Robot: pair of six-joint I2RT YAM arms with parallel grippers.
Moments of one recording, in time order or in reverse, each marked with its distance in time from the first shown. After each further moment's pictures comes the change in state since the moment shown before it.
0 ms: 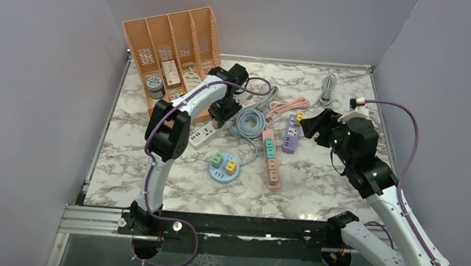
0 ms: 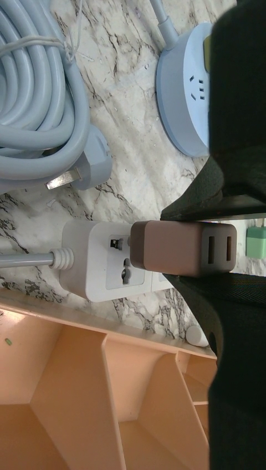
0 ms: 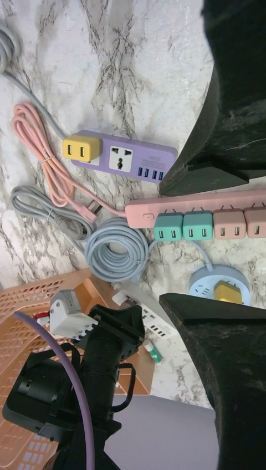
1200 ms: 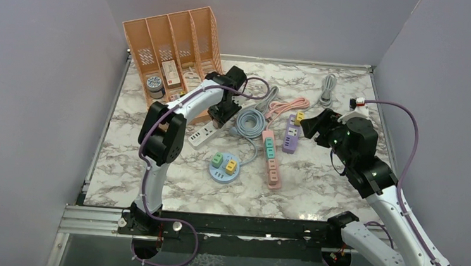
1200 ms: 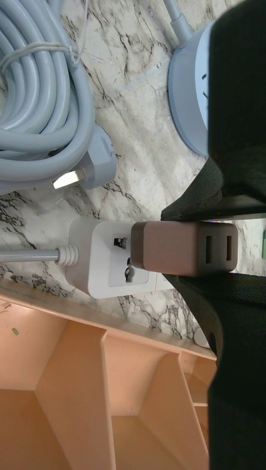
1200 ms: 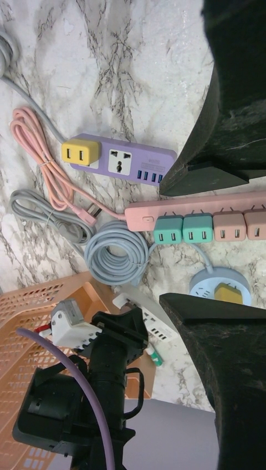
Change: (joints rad) left arm -0.007 -0.088 -0.144 0.146 -0.028 -0.006; right arm 0.000 0.003 -0.001 -0.006 0.011 0.000
